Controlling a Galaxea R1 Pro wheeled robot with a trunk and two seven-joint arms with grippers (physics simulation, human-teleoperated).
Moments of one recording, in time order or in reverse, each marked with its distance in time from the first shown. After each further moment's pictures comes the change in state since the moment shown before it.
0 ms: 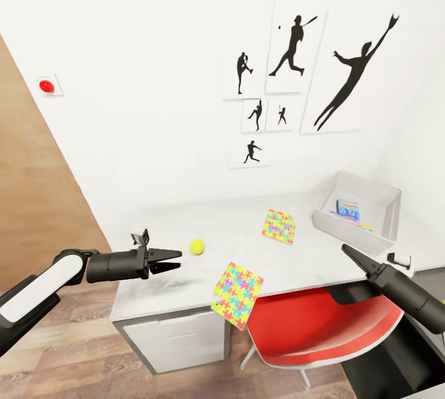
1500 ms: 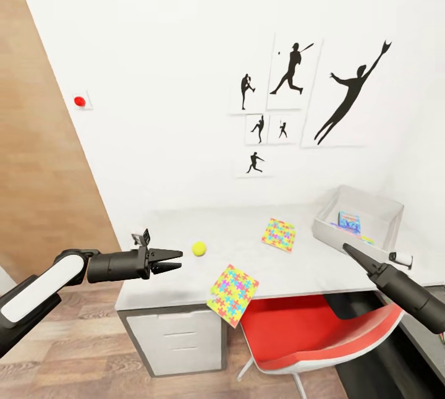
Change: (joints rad) left arm 0.000 -0.005 -0.002 -0.001 0.000 0.000 -0.004; right arm 0.001 -0.001 -0.001 0.001 -0.003 -0.030 0.001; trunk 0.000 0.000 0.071
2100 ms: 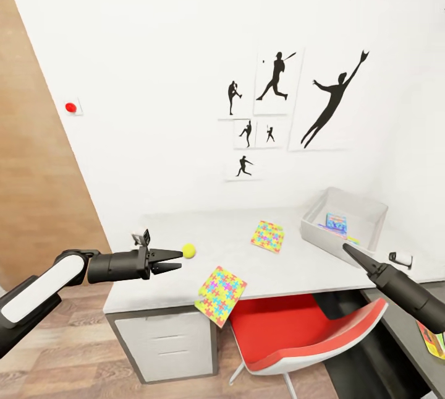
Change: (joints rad) left arm 0.002 -0.001 0.000 0.000 0.000 0.000 0.004; right arm 0.000 0.000 0.001 0.001 0.000 0.000 -0.001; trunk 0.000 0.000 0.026
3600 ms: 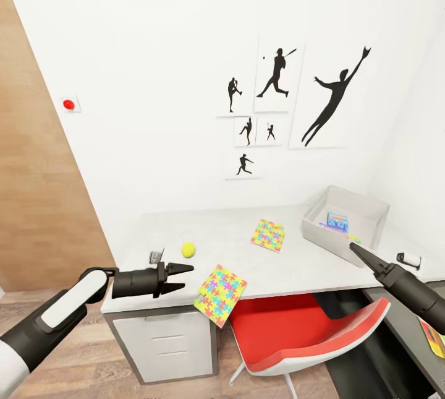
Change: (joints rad) left arm 0.034 -0.156 0.002 0.270 -0.006 -0.008 0.174; right arm 0.000 -0.012 -0.031 0.006 -0.010 0.003 -0.004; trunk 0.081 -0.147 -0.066
